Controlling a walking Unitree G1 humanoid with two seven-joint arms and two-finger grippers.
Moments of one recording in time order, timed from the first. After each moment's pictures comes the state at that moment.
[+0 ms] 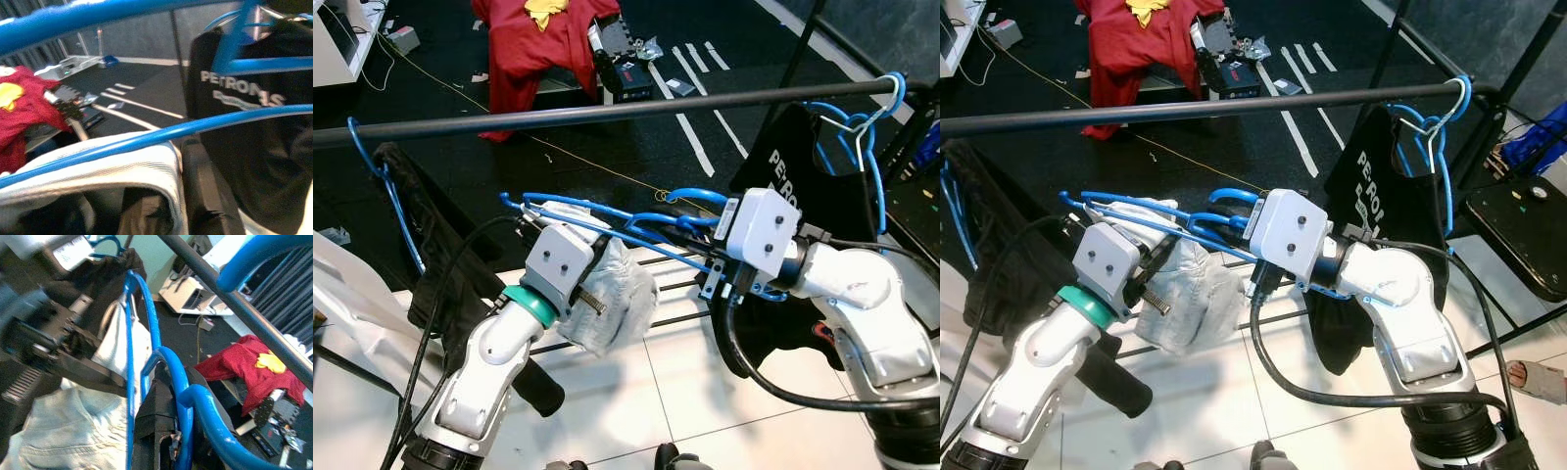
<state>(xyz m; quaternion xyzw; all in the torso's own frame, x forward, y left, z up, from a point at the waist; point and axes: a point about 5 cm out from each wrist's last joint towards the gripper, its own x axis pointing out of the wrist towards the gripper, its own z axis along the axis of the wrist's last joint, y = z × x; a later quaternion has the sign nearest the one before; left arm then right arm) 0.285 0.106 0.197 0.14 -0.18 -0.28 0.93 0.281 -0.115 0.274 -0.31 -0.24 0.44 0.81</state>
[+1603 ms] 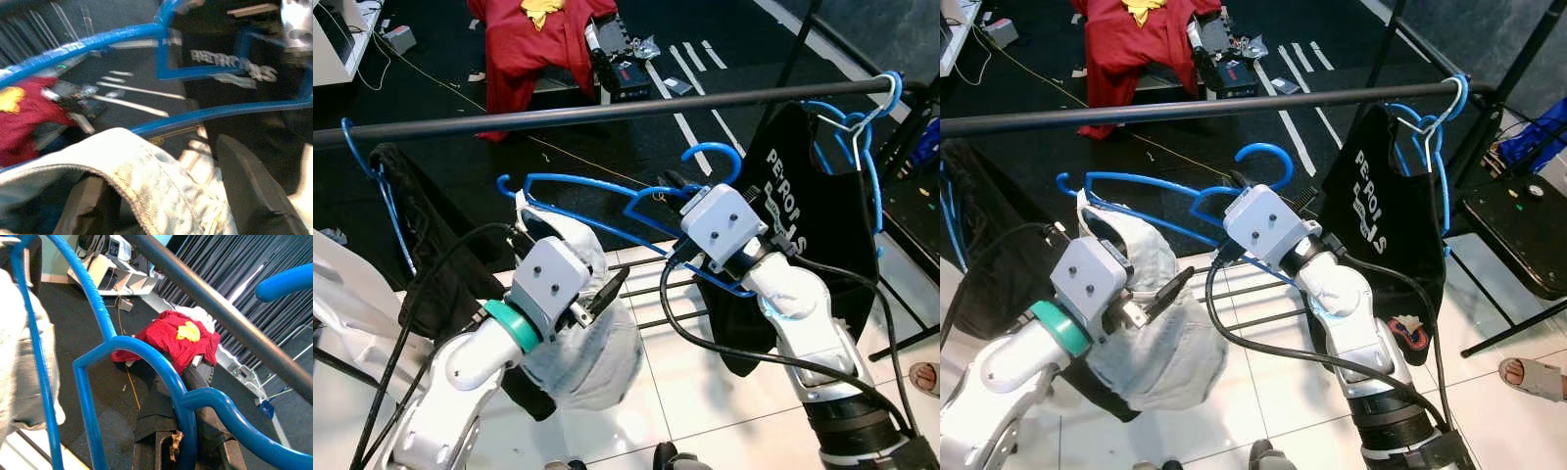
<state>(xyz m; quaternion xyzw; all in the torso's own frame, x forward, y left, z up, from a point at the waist) 0.265 0.107 0.217 0.22 -0.17 -0.24 0.93 0.312 -0.107 0.254 -0.30 -0.29 0.24 0.88</state>
